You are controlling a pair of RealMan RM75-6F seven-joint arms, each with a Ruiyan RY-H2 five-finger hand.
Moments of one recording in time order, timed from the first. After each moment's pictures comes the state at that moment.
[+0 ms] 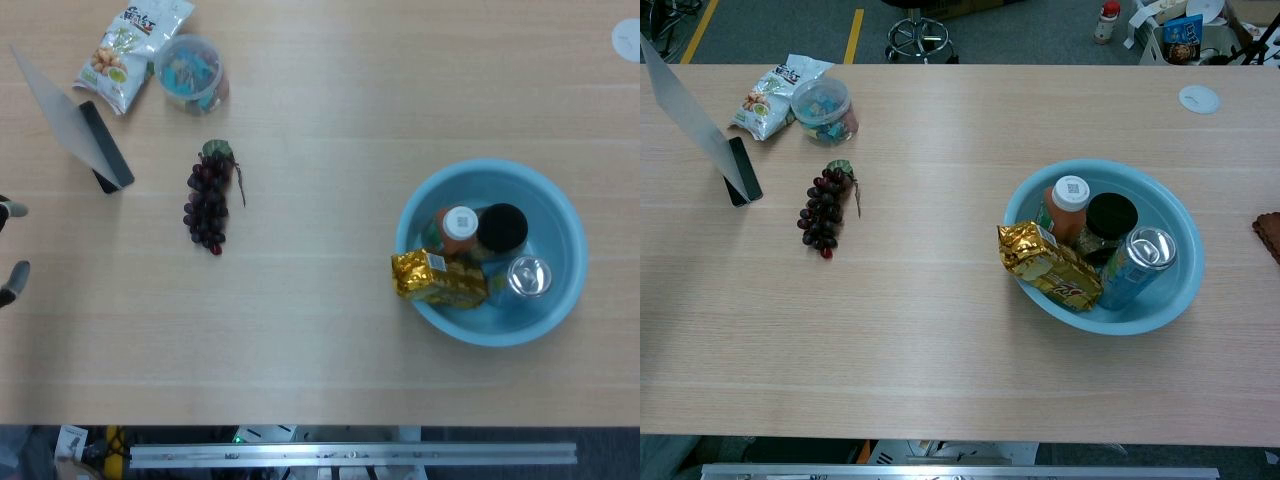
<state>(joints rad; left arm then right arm) -0.10 -1.10 -0.02 -1.73 1.52 1.47 0.22 0.08 -1.02 0.01 -1.61 -1.56 1.44 0.06</state>
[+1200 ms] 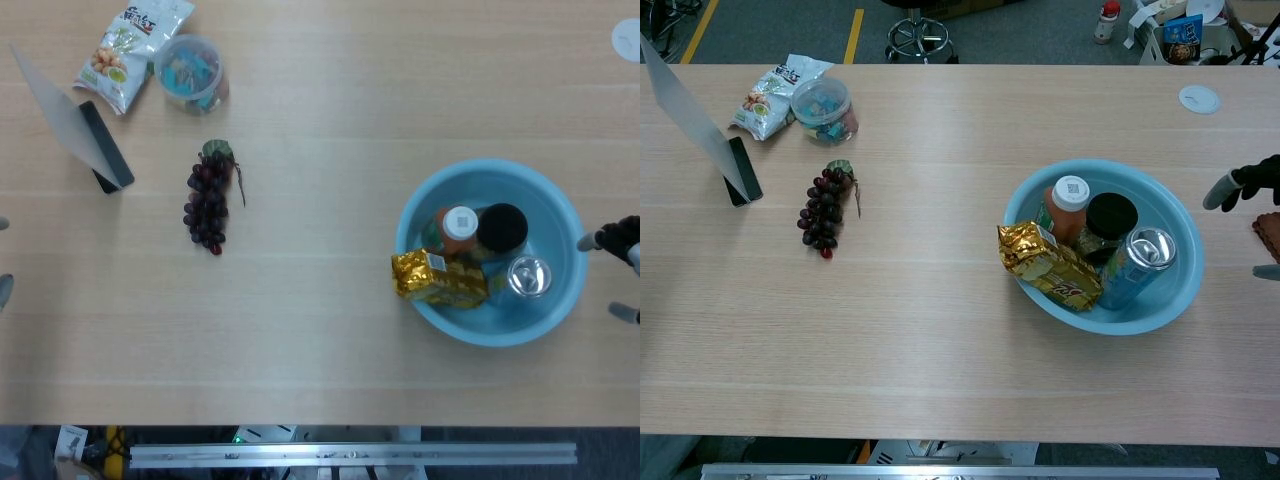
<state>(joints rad) -0.07 -1.07 0.00 -1.74 1.50 1.48 0.17 0.28 -0.98 -0.07 -1.71 -1.75 1.16 -0.02</state>
